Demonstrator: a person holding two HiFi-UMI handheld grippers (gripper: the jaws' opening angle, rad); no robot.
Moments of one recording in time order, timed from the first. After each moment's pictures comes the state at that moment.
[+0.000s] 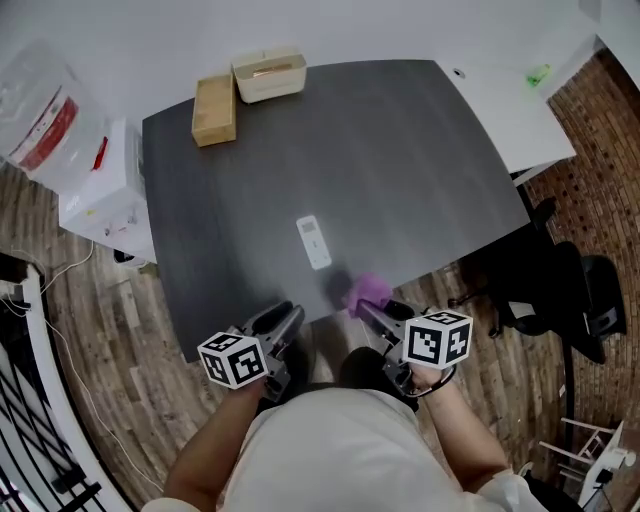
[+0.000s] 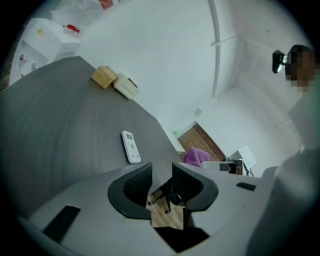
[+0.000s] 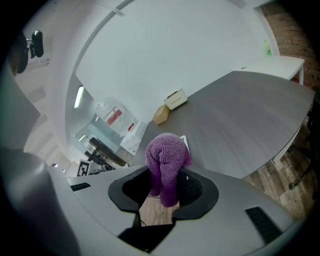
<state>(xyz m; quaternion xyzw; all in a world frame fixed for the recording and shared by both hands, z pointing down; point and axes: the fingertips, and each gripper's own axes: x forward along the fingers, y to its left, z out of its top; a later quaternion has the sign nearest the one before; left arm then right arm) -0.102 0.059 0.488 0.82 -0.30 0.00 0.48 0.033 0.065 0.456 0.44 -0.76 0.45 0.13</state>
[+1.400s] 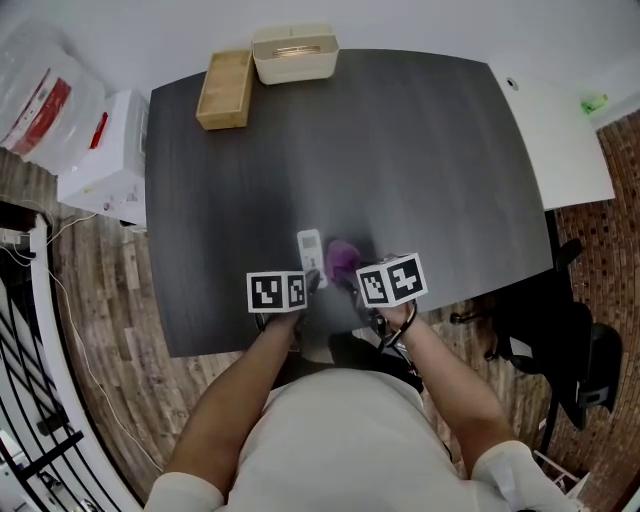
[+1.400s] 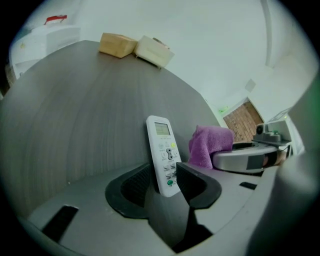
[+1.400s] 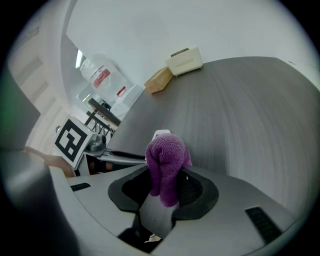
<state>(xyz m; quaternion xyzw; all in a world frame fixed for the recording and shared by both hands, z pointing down) -0.047 -0.053 0.615 0.69 -0.42 0.23 0.55 0.023 -0.068 0.570 0.31 -0.77 0.43 0.35</state>
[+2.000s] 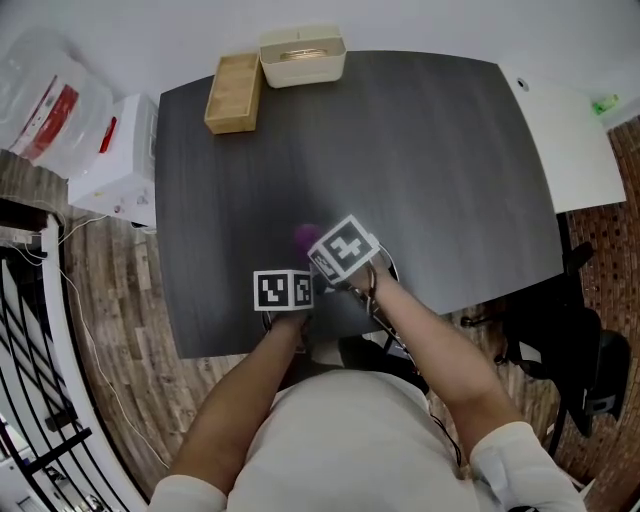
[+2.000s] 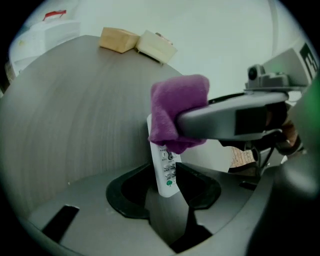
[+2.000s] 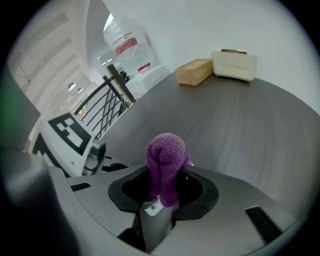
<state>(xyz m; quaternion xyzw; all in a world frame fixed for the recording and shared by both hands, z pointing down) -0.046 -0.053 0.617 0.67 -0.41 0.24 0.57 -0.057 -0.110 0.568 0.20 -0.80 0.30 0.47</state>
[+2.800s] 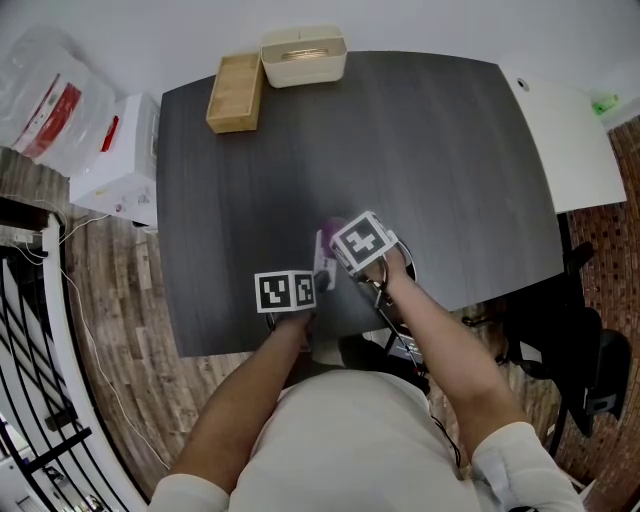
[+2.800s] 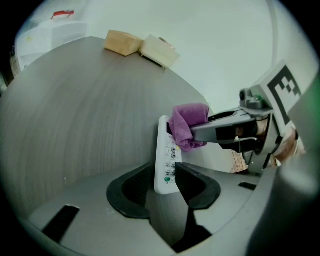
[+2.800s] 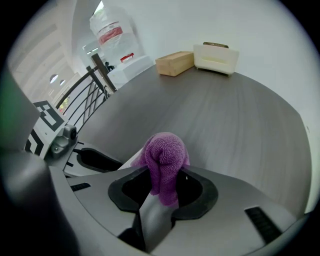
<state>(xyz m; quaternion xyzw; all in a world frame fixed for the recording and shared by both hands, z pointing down) -0.045 -0.056 0.617 0.67 -0.43 0.21 0.57 -0.001 -0.131 0.590 0.27 -0.76 0.28 0.52</state>
